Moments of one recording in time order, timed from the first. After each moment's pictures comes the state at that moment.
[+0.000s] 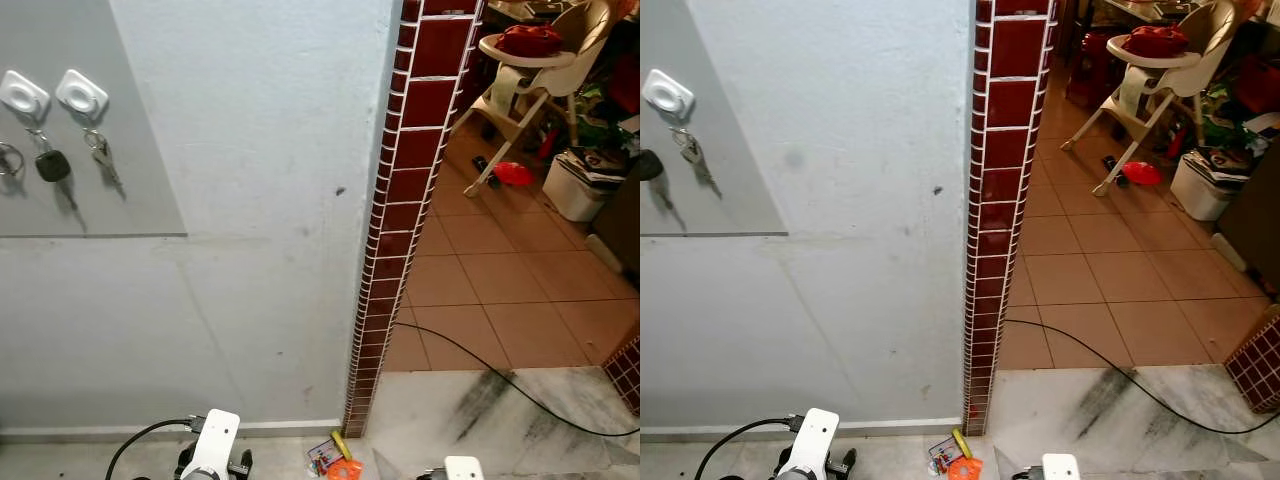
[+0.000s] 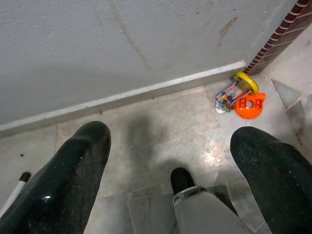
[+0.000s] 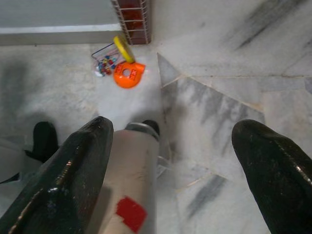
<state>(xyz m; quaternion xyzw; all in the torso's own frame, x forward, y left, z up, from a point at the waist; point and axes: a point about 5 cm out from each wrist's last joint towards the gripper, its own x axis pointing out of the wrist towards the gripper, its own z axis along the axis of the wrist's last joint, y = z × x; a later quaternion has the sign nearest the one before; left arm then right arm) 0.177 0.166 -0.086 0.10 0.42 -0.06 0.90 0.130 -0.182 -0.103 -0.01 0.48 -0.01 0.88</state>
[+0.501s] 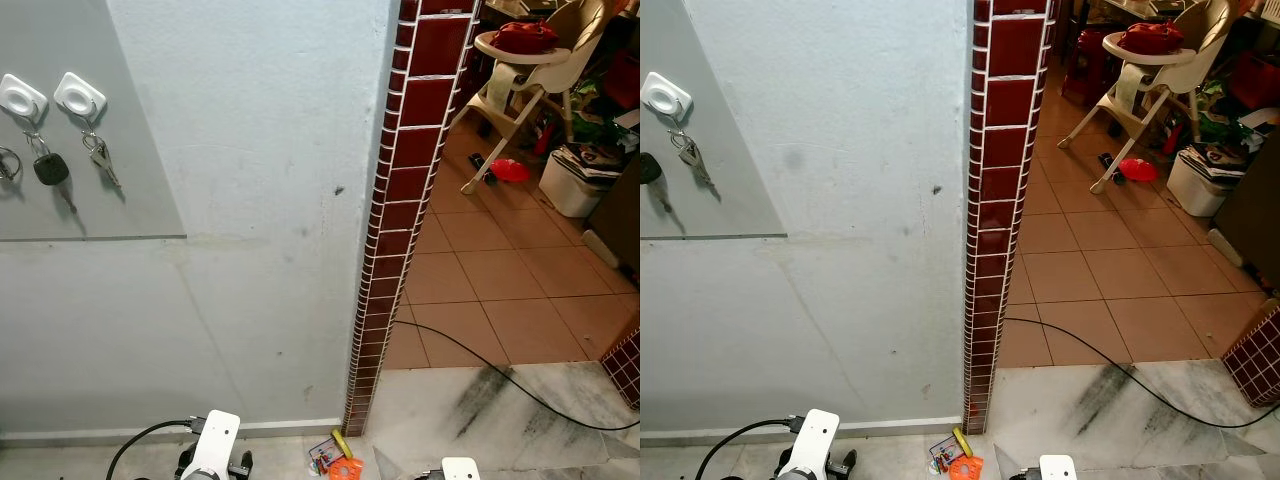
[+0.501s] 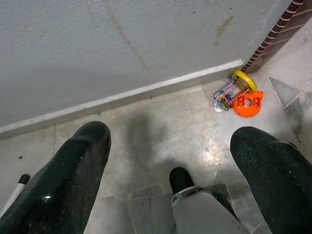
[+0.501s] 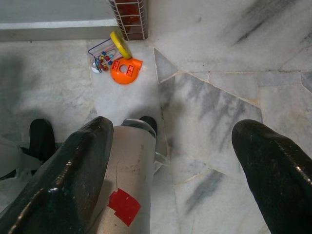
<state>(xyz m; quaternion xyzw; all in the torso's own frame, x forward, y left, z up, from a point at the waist) 0.177 0.166 -0.086 0.10 0.42 -0.06 0.90 0.130 -0.185 -0.104 -0.02 0.49 -0.01 0.87</state>
